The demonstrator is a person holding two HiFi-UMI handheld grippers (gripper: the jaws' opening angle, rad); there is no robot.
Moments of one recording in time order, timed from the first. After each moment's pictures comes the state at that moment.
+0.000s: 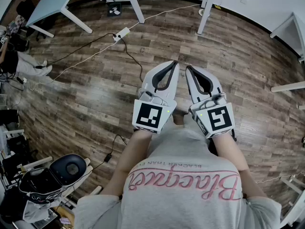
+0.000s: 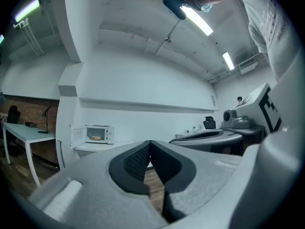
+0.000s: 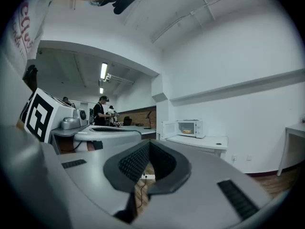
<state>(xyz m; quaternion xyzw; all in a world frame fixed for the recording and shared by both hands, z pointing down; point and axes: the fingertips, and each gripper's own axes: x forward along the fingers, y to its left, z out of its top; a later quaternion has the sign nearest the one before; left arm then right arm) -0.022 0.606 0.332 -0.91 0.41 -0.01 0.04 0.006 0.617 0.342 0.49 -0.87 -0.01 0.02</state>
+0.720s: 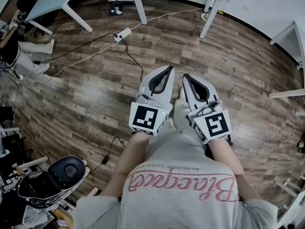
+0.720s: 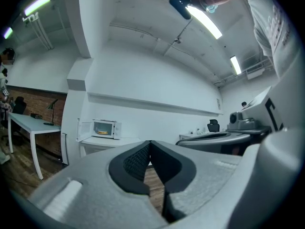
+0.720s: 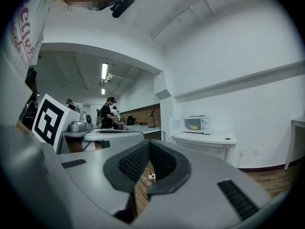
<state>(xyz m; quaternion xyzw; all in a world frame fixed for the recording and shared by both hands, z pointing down) -0.085 0.581 0.350 -0.90 0.43 0.00 -0.01 -0.052 0.604 0.356 0.47 -0.88 0.02 0.02</state>
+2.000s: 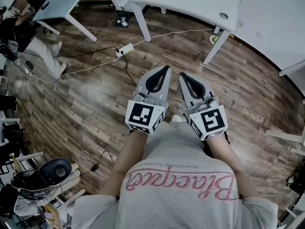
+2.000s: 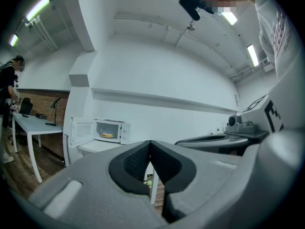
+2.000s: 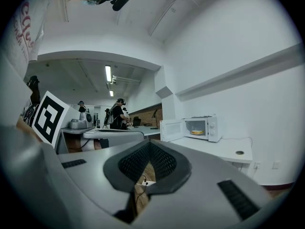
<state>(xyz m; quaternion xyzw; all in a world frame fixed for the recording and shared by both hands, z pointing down) 0.014 0.326 0.344 -0.87 0.50 0.00 -0.02 0.049 0.341 0.351 0.39 -0.92 0.02 0.02</state>
